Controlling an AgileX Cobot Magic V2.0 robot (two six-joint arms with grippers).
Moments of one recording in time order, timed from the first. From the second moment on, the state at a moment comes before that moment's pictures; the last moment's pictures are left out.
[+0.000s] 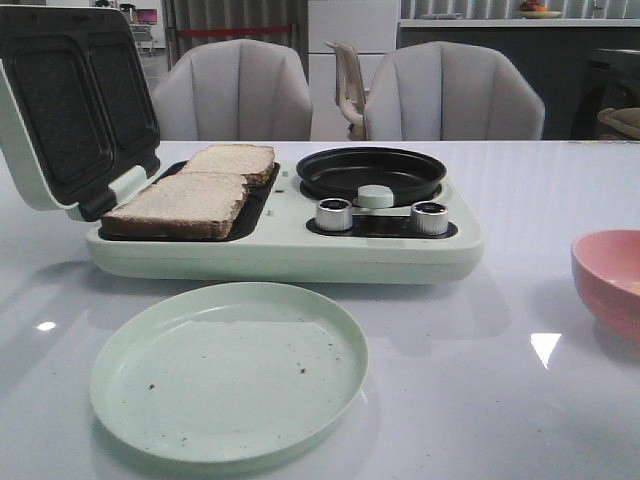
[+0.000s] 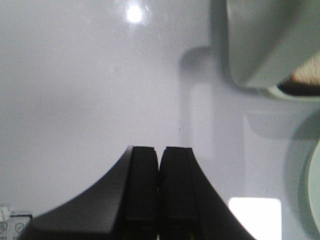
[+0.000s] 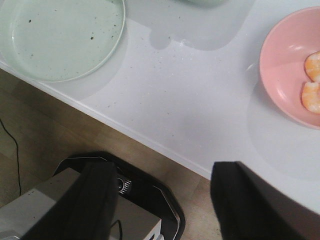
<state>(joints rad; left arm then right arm) 0.17 1.39 -1.16 -0.27 0.90 0.30 0.34 0.79 -0.74 0.14 0.95 -0.06</state>
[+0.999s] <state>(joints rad) 0.20 1.81 -1.53 -0.84 0.87 0.56 0.34 0.79 -0.74 0.14 0.95 -0.06</state>
